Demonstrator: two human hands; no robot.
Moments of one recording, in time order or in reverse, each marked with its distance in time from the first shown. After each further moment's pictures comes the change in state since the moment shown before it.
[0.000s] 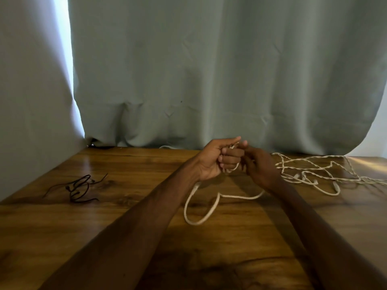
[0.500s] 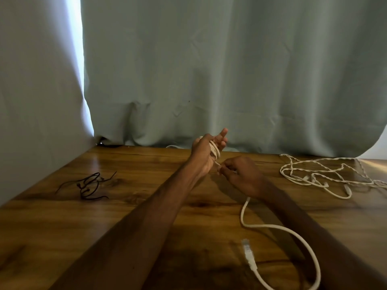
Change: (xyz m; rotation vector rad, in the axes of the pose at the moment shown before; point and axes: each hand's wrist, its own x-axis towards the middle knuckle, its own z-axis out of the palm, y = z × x) left_hand -0.003 0.010 -0.025 -0.158 0.726 0.500; right_hand 0.001 -0.033 0.039 -0.108 -0.326 0.014
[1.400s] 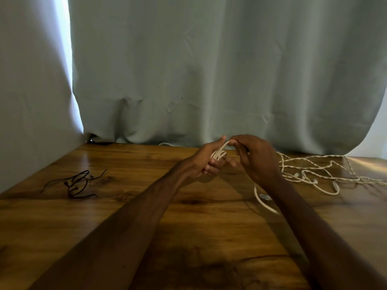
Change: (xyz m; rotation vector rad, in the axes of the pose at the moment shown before) left_hand -0.011 -0.003 -0.018 0.745 -0.541 -0.399; right_hand -0.003 0.025 -0.031 -0.213 0.546 -0.218
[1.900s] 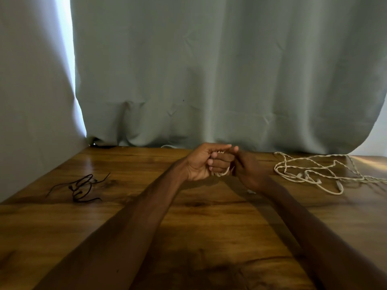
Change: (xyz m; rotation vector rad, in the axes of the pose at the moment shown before) left_hand -0.008 0.005 -0.001 -0.476 -0.308 0.070; right_hand -0.010 -0.018 0.014 0.359 -0.341 0.299
